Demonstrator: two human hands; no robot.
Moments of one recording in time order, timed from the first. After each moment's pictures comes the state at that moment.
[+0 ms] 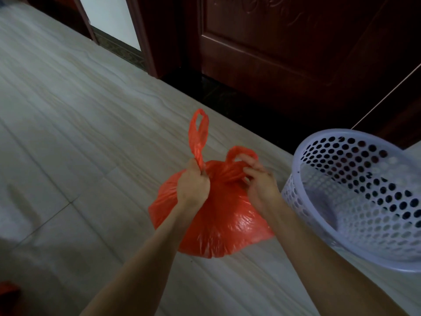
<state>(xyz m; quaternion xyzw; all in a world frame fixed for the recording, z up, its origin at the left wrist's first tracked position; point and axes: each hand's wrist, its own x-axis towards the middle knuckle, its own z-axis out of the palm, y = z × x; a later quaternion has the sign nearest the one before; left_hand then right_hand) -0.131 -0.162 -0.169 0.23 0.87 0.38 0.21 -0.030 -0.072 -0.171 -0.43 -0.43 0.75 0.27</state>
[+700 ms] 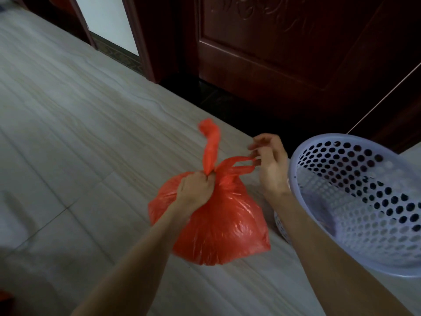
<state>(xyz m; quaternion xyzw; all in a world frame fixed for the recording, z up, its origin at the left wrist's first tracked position) -0.135 -0.150 -0.166 0.37 0.89 0.18 0.21 -0.030 -0.059 -0.125 -0.37 -0.63 0.57 0.38</state>
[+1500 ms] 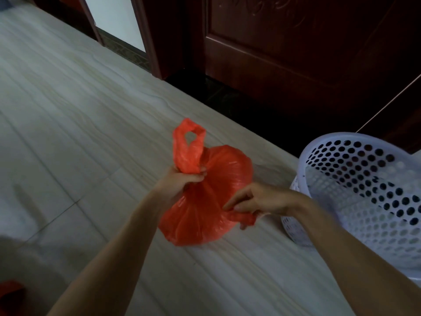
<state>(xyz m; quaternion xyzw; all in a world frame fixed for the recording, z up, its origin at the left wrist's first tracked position) -0.180 -0.186 -0.172 0.14 0.65 0.59 0.46 -0.013 -0.065 -0.129 -0.24 -0.70 0.62 -0.27</state>
